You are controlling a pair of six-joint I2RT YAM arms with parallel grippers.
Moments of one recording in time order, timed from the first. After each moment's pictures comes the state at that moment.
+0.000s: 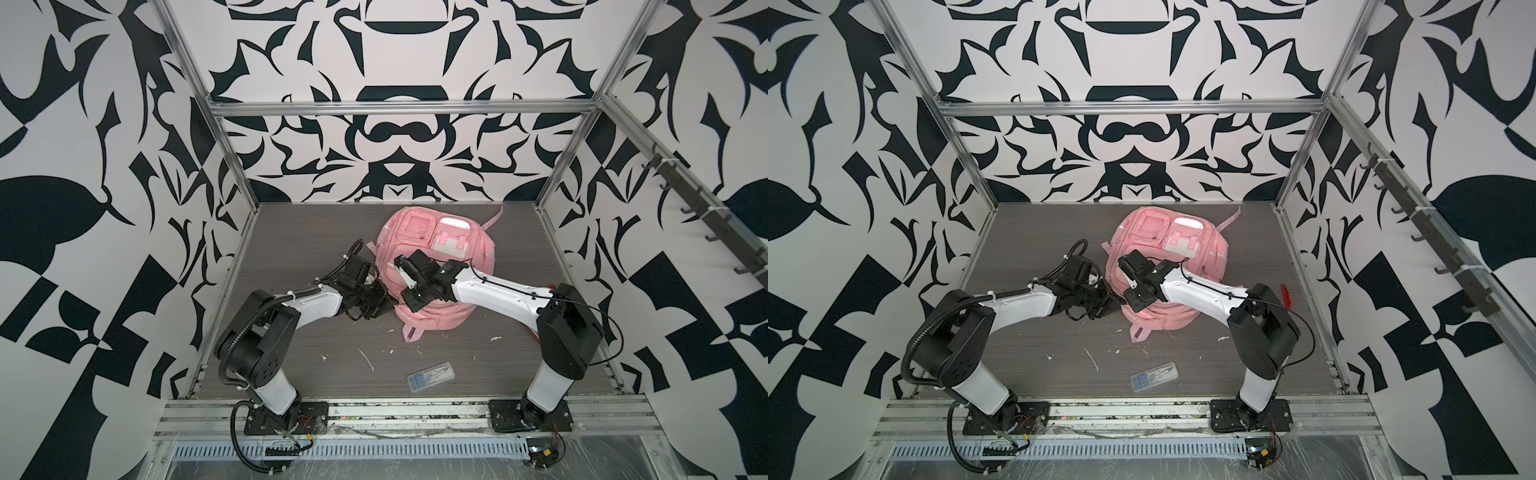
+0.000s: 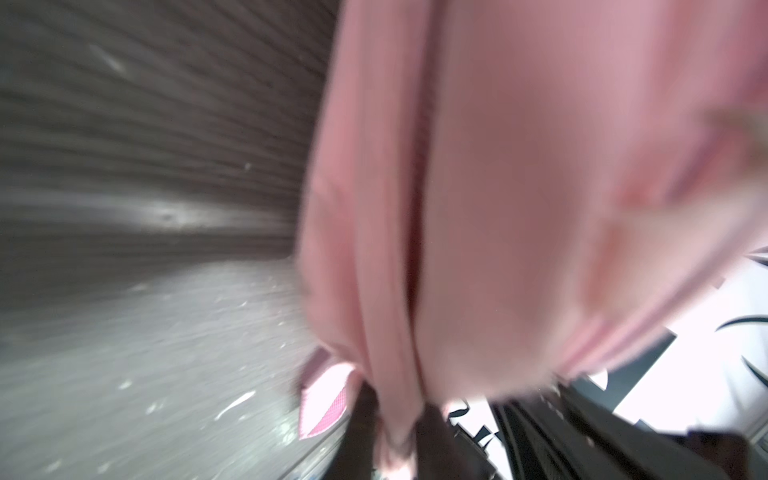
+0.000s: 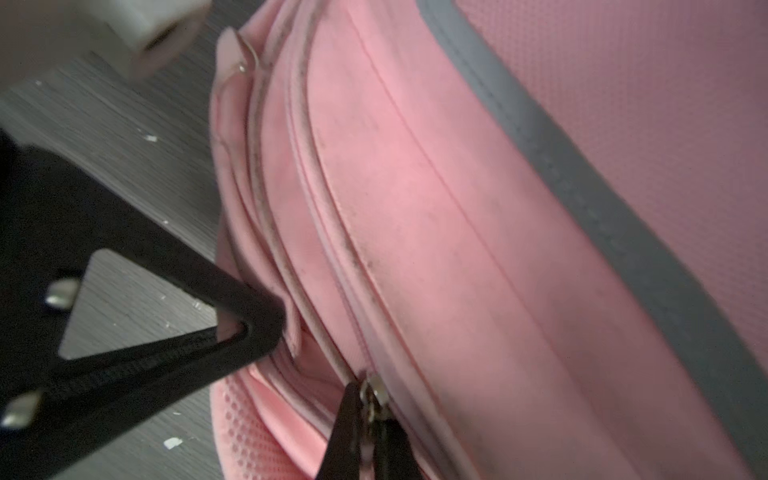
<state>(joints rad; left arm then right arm) -0.56 1.60 0.81 -0.10 0.60 -1.24 0.81 1.73 1.25 -0.64 0.02 0.19</state>
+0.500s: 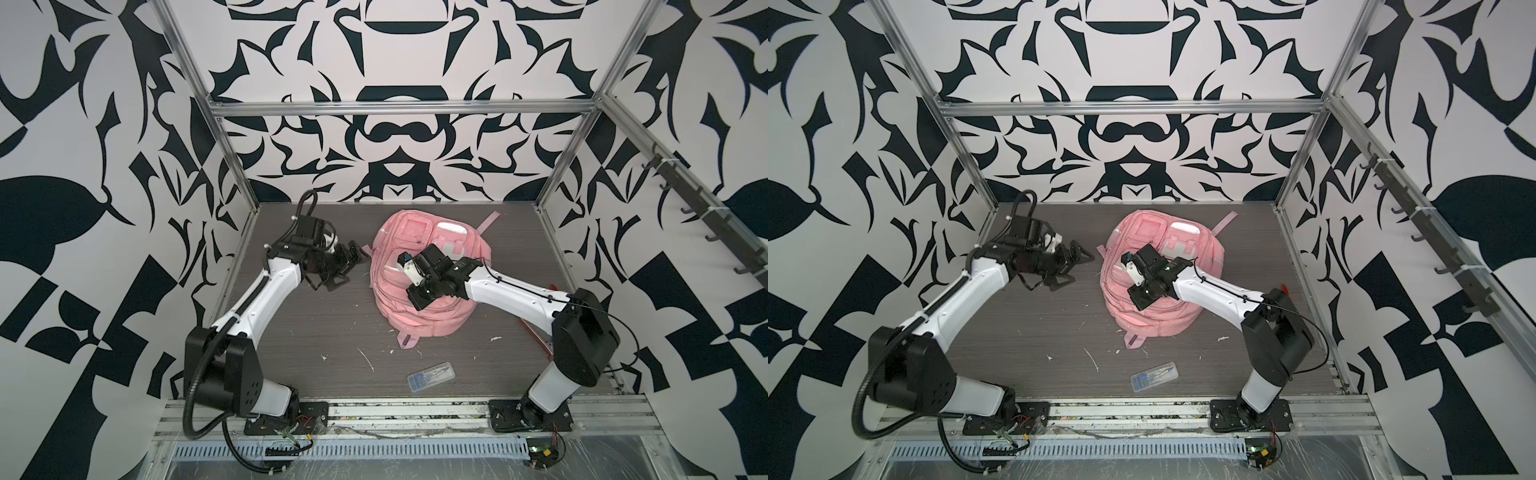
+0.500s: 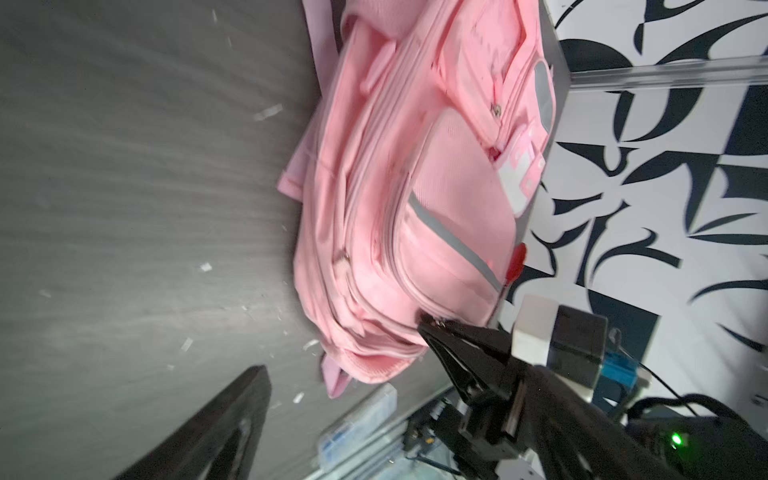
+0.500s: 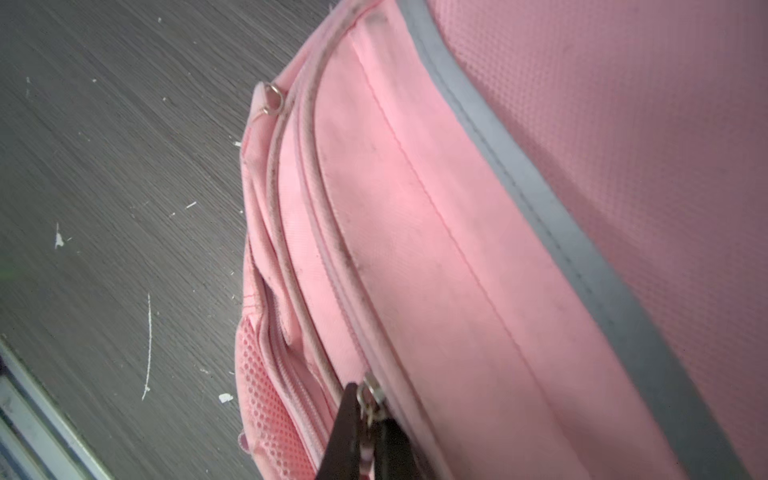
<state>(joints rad) -0.26 1.55 1.33 -0.78 0.55 -0.69 0.71 1.67 1.23 -0.64 -0.16 0.09</state>
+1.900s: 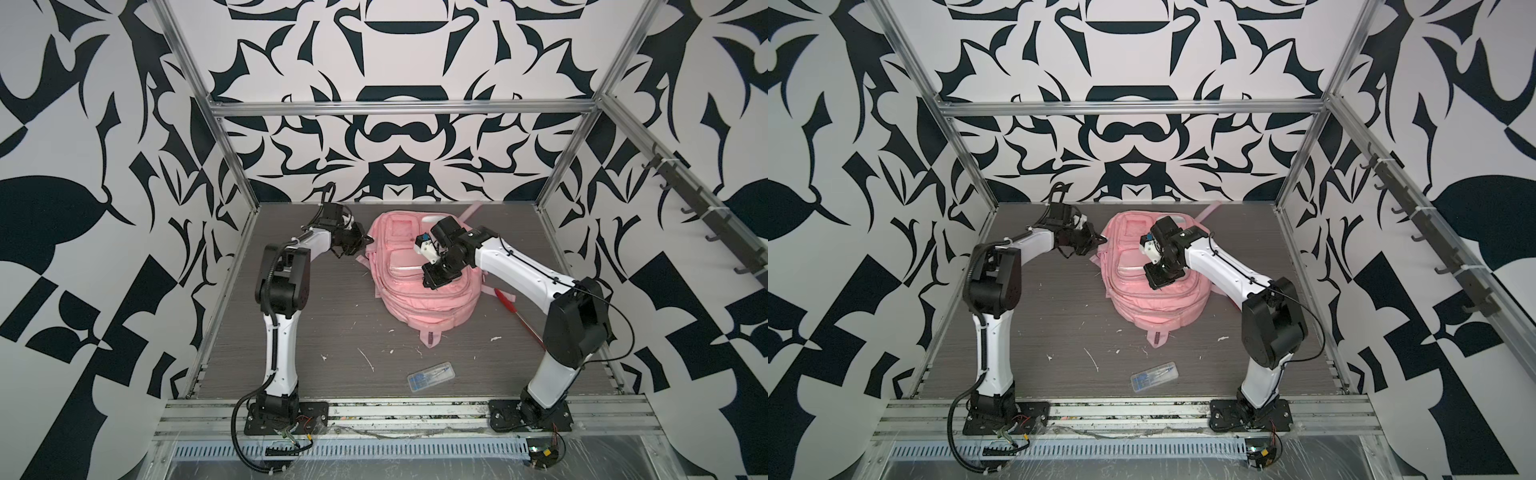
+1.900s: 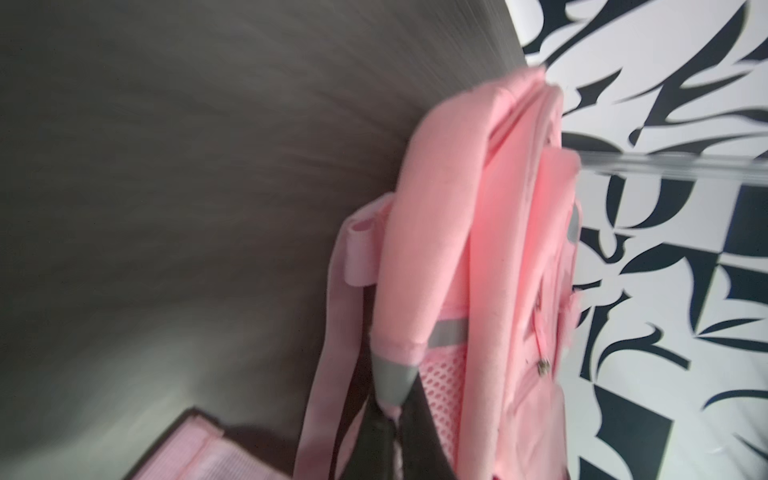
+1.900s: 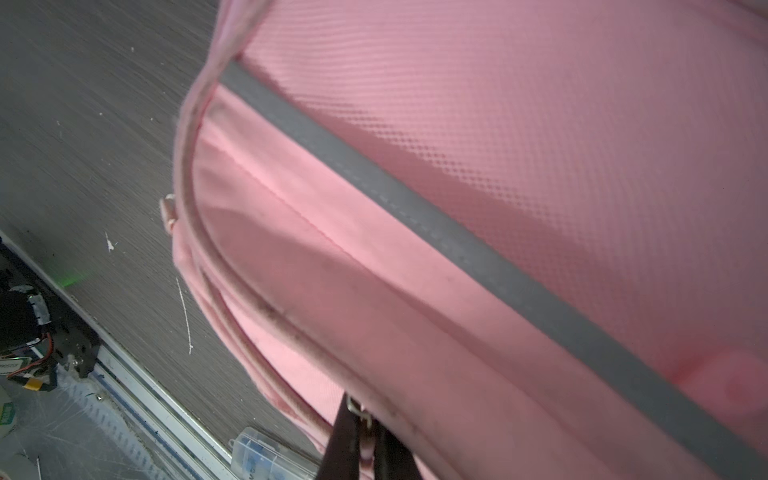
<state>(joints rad) -0.17 2.11 1.46 -0.21 0.66 -0.84 0.51 1.79 1.52 -0.98 -0.29 0.06</state>
